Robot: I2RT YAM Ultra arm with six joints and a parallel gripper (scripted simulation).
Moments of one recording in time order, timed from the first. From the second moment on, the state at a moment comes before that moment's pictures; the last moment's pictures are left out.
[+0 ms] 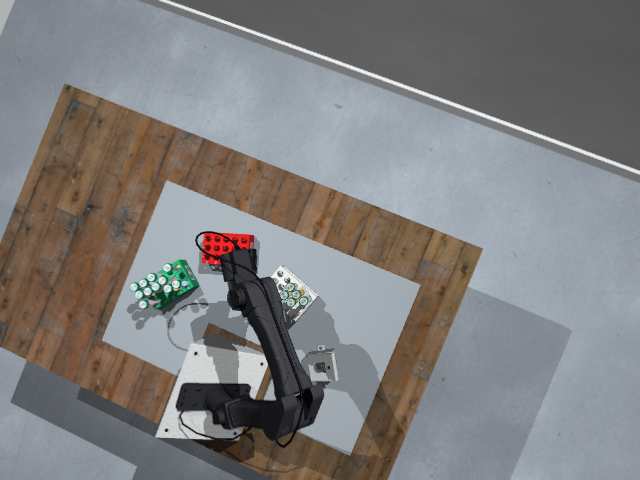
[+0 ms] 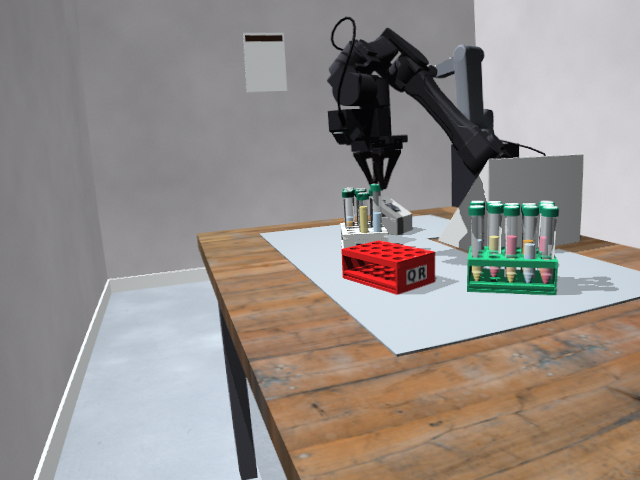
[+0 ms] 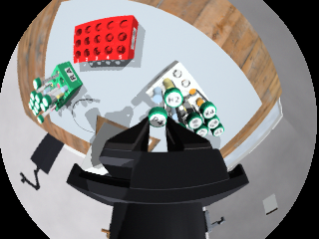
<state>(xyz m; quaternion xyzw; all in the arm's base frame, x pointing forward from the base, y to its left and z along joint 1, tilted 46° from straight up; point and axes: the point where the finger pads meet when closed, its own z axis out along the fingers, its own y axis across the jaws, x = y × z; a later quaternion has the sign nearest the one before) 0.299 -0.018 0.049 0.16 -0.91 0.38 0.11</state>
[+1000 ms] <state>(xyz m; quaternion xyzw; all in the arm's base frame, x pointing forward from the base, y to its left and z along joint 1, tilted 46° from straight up) 0.301 0.003 0.069 0.16 -0.91 0.38 0.11</state>
